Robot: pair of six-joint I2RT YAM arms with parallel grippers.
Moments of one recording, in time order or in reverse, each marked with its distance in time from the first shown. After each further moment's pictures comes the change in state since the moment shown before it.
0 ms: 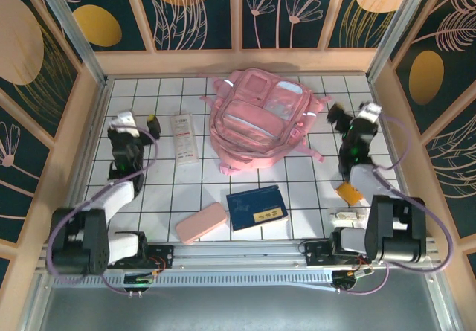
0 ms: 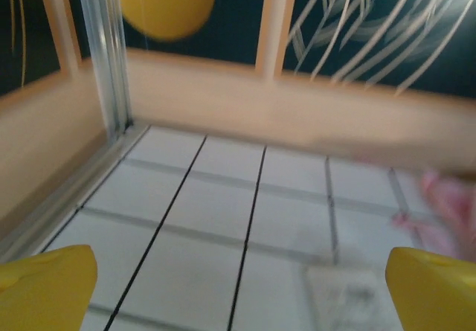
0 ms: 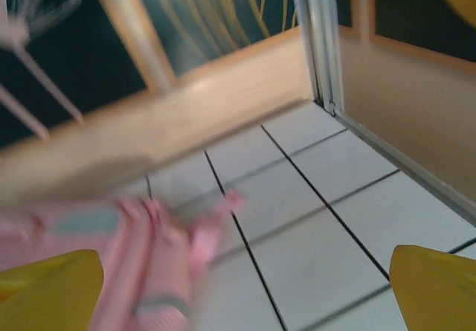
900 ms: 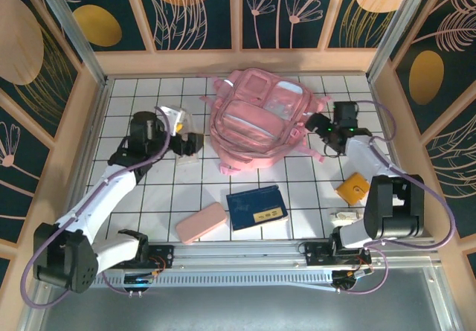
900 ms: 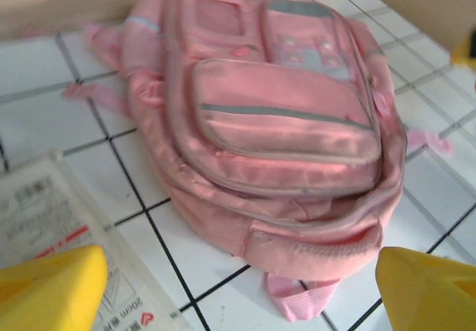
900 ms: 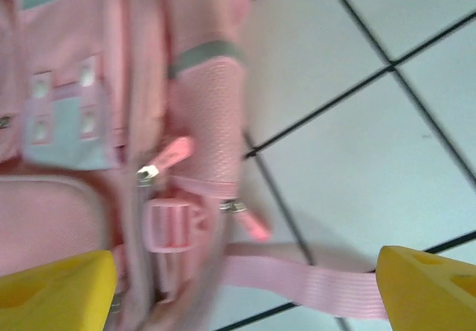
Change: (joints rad) left arm -0.306 -0.041 0.281 -0.712 0.548 0.195; right arm 0.086 0.207 0.286 -0.772 -0.308 0.219
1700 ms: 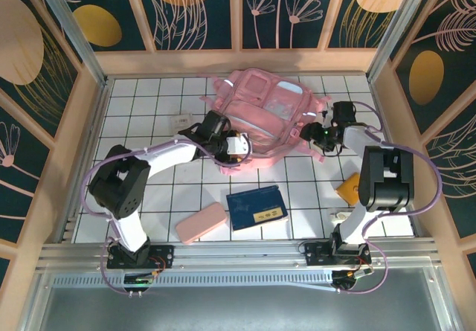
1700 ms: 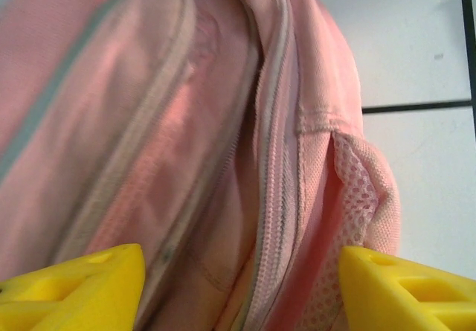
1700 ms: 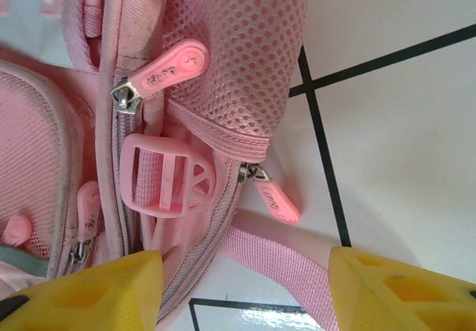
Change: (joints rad) left arm -0.293 0.663 0.352 -0.103 -0.064 0.919; right arm -0.033 0.224 0.071 -0.023 -0.295 -0.235
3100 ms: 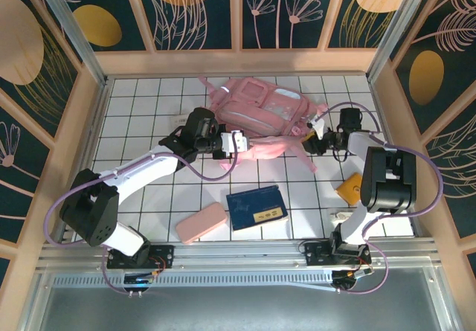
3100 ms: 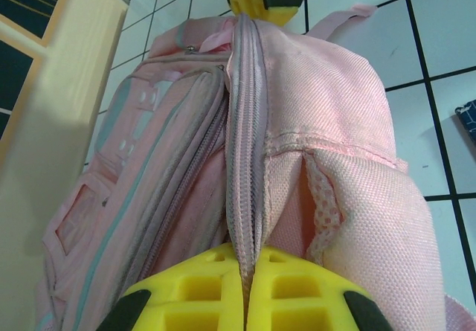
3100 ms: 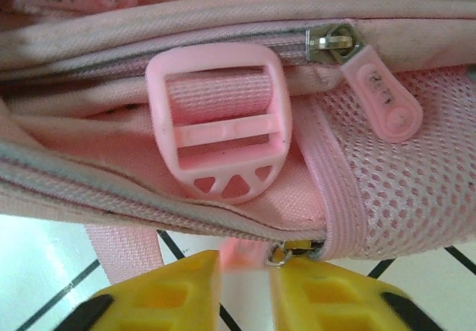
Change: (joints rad) left arm -0.013 -0.285 -0.134 0.188 0.098 -0.013; right arm -0.066 -0.009 -0.085 0.078 -0.297 -1.121
